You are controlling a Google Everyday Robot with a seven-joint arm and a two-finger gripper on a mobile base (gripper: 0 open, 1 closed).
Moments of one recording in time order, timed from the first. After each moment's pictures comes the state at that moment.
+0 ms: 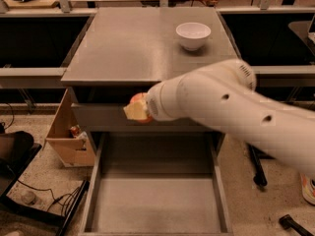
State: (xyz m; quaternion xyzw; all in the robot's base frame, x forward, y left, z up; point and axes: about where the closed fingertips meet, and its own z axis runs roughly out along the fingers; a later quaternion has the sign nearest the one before) arm 0.544 0.034 0.844 -0.28 0.86 0.17 0.38
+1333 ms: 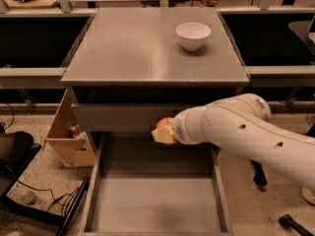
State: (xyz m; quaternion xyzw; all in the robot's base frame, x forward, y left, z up) arm 0.540 -0.035 0.751 -0.27 0.89 0.13 0.35
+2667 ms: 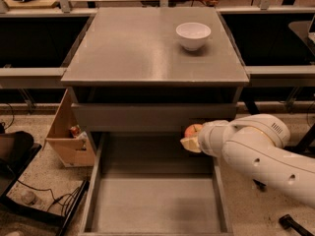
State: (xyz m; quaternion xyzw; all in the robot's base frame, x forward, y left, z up) arm 0.551 -0.127 0.705 -0.30 0.87 0.02 0.38
